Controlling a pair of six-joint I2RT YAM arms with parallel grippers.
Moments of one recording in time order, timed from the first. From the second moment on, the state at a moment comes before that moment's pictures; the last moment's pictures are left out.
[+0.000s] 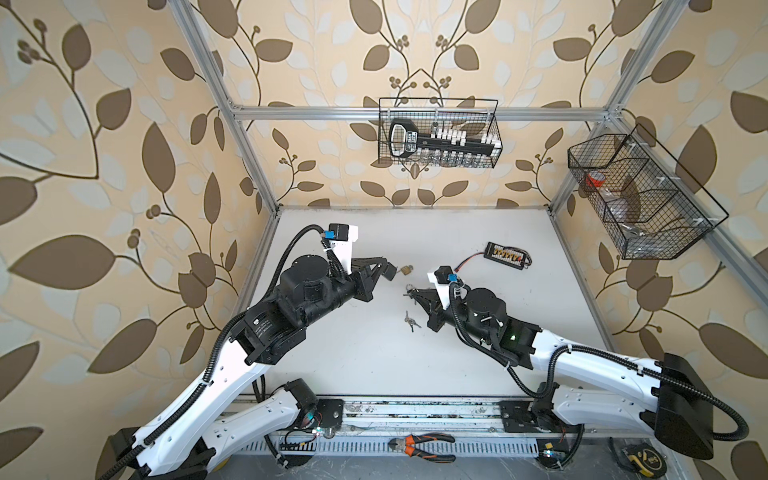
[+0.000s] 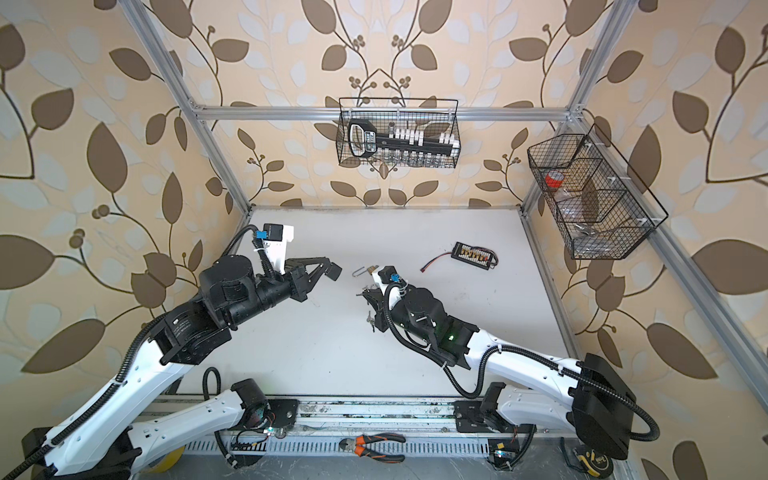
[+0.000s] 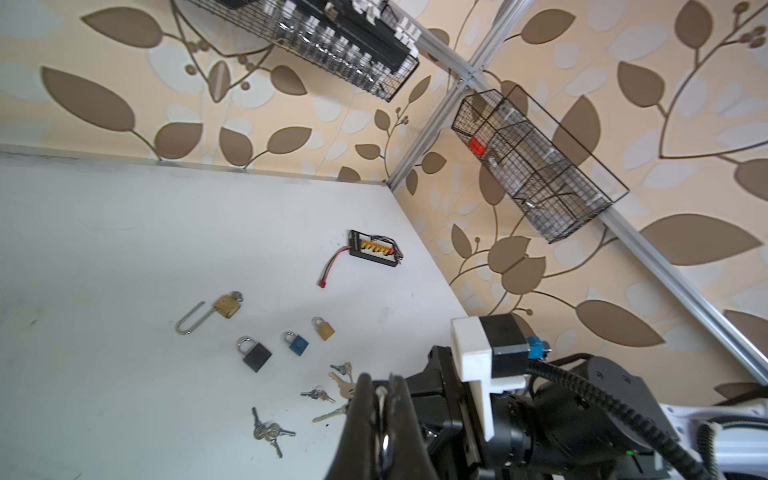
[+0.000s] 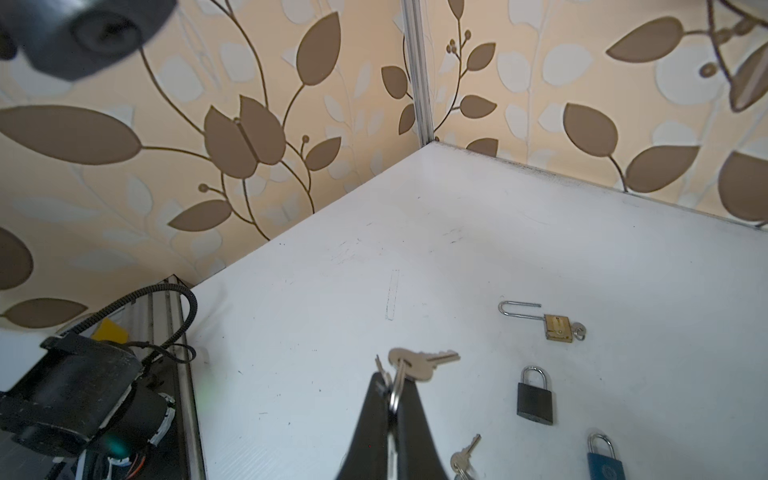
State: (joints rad) left arm -0.72 0.83 1.14 -0.54 0.00 -0.58; right arm 0.94 1.15 0.67 0.25 0.08 0.20
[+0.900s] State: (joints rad) left arm -0.16 0.81 0.94 -0.76 0.15 -0.67; right arm 0.98 1.80 0.99 0.08 -0.06 0.18
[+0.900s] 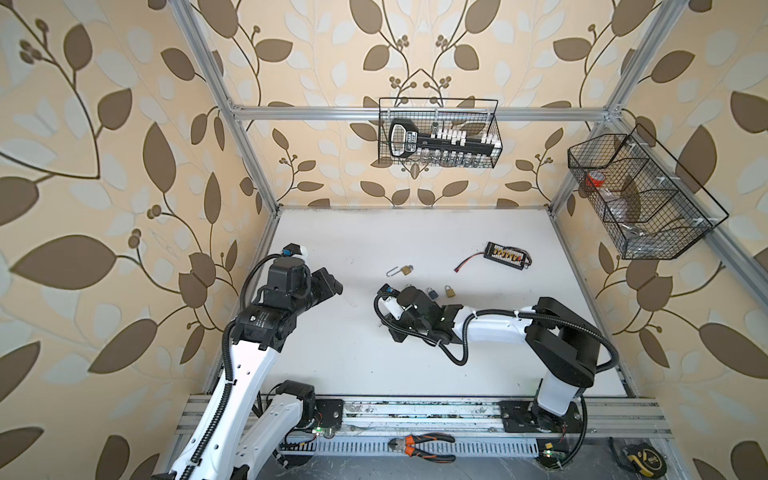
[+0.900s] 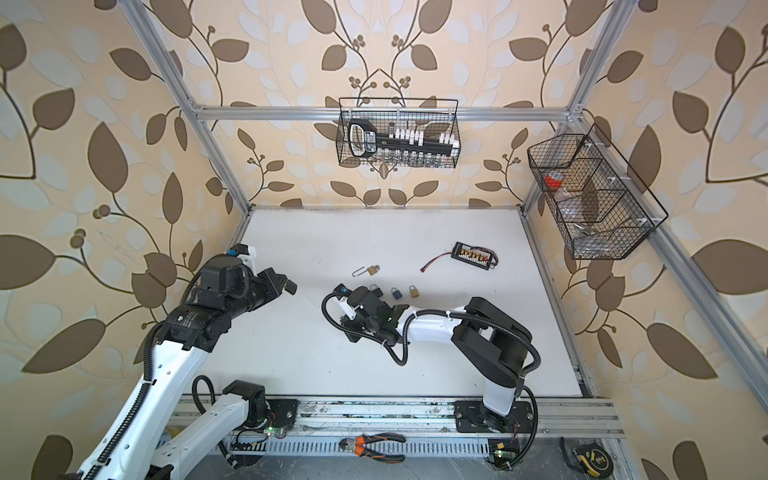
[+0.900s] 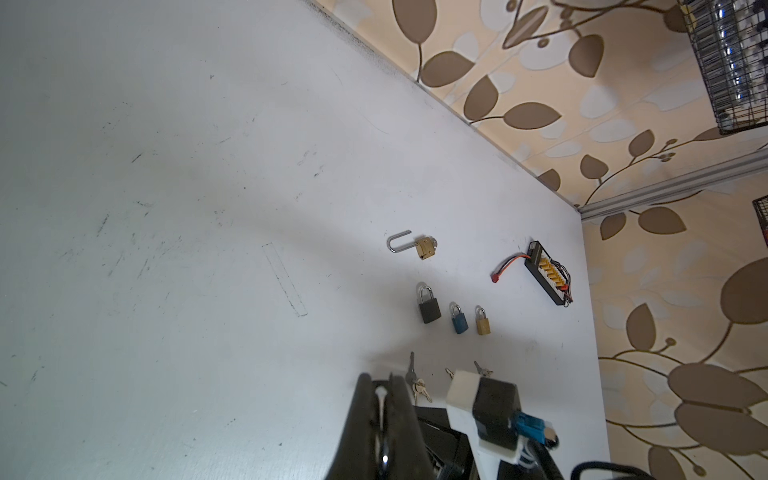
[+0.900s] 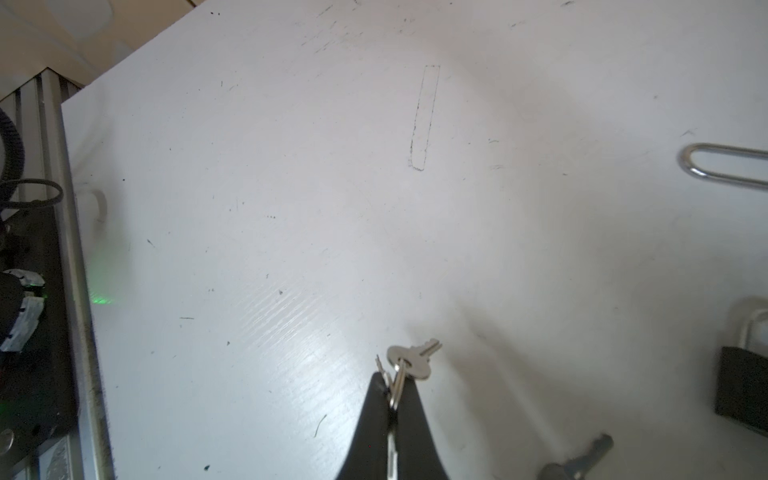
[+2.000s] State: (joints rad) left arm -0.16 0.83 0.89 -0.59 0.43 -0.69; right arm 0.89 1.49 0.90 0.10 -0.16 0.11
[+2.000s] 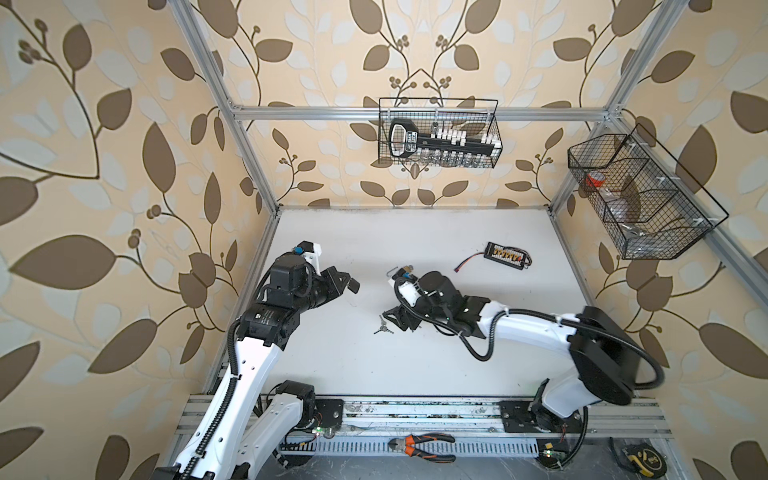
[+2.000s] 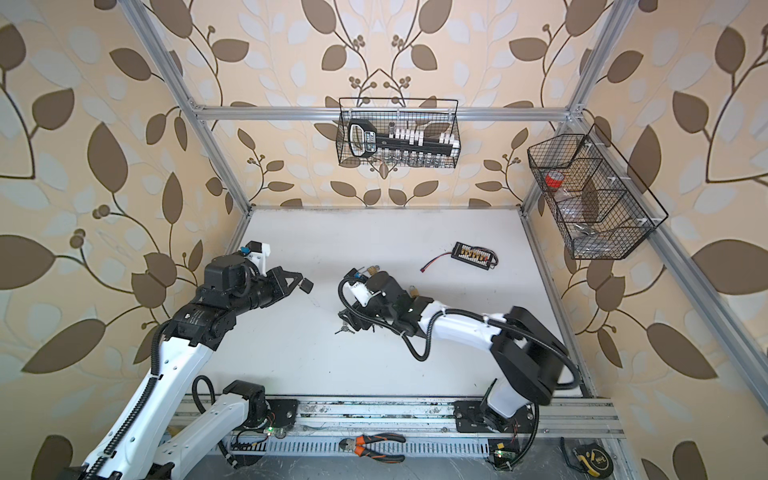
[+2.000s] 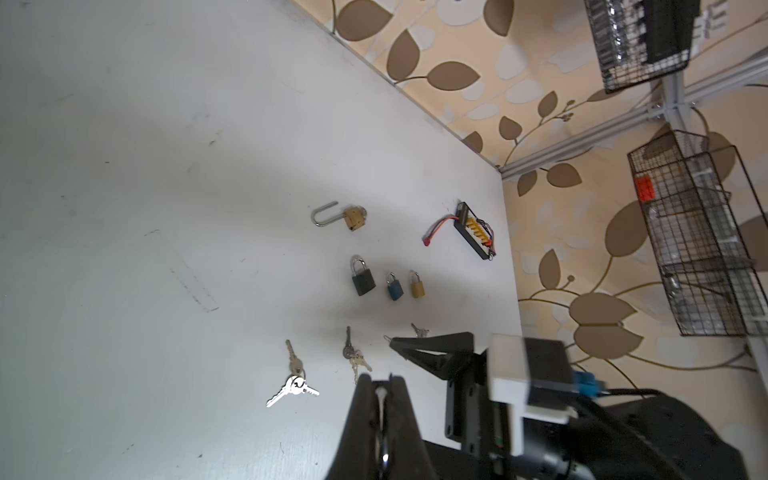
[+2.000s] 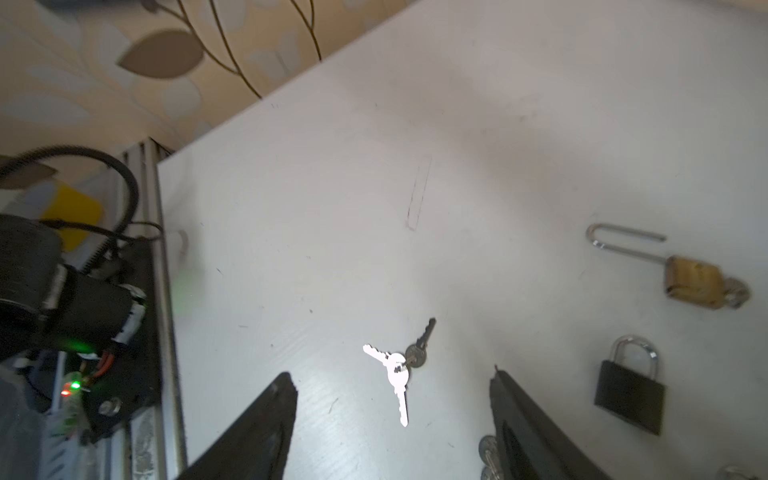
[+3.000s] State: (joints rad) left arm -0.61 0.96 0.88 -0.32 0.40 -0.69; right arm 0.94 1.13 0.75 0.12 -0.04 -0.15
